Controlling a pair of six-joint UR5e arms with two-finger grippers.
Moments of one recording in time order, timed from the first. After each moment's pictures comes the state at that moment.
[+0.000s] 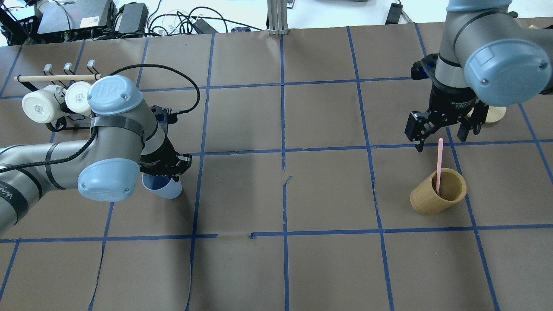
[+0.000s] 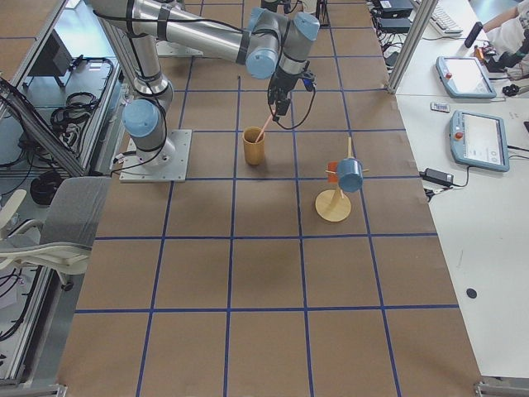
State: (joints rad) left arm -1.53 -1.66 -2.06 -1.04 1.60 -0.11; right arm 1.46 -1.46 1.76 -1.59 -1.77 -0.24
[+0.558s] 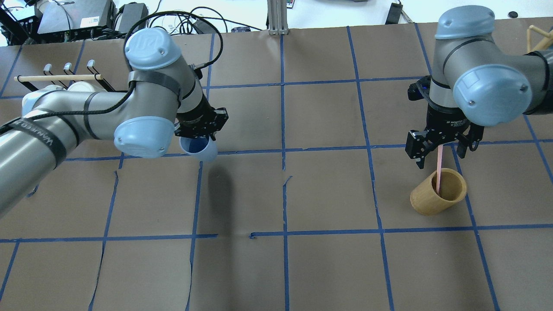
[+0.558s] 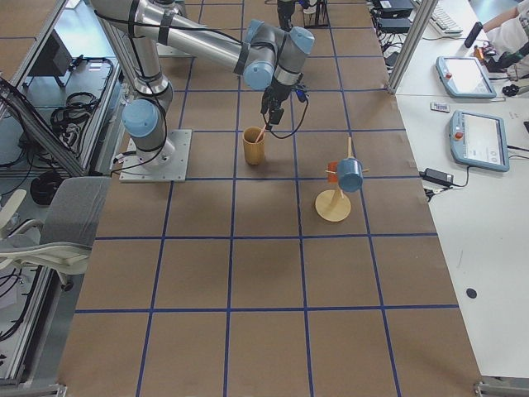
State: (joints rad) left arm -1.72 -1.82 -1.79 -1.04 1.54 -0.47; right arm 1.46 -1.45 1.82 -1.62 -1.80 -0.23
